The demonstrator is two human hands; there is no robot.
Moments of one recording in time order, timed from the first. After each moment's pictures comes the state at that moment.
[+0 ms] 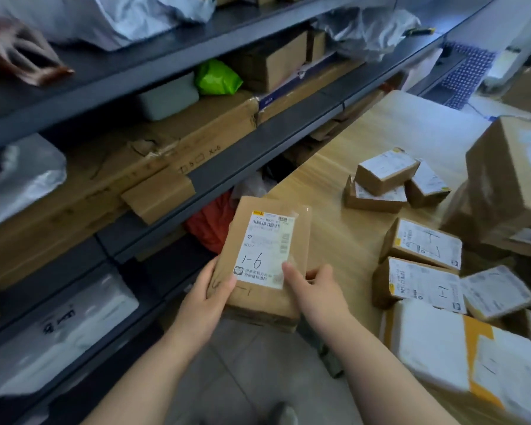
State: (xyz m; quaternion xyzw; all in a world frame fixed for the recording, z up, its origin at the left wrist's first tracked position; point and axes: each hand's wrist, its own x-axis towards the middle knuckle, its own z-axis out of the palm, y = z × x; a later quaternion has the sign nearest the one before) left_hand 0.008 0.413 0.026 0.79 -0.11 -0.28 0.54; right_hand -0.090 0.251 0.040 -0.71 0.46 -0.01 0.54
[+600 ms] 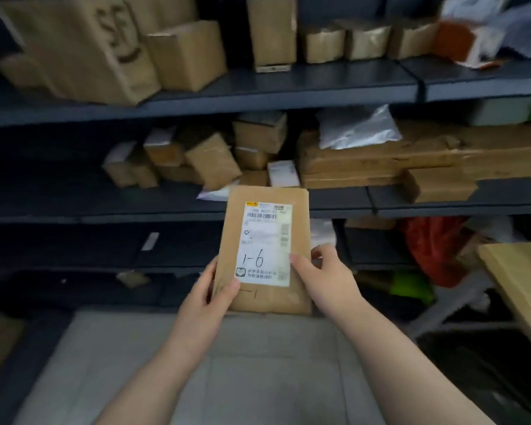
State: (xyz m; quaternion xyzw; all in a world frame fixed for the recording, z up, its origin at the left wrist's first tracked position) left_hand -0.134 0.825 0.082 0.75 0.15 0.01 0.65; right_hand -0.061 0.646 0.090 -0.84 0.08 0.15 0.52
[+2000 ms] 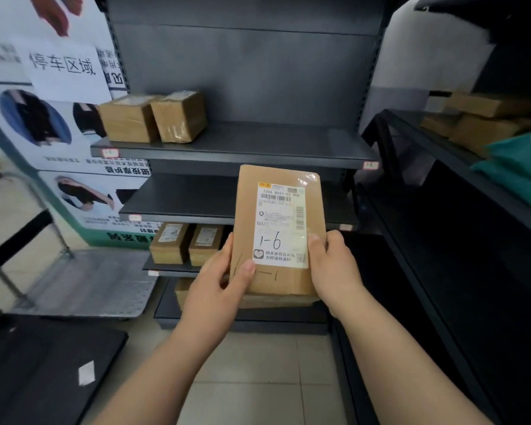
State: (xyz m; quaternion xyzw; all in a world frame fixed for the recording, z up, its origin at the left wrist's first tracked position) left_hand -0.330 1.403 0.135 0.57 0.59 0.48 0.31; right_hand -0.160 1.462 0.166 -0.66 -0.57 0.32 0.37
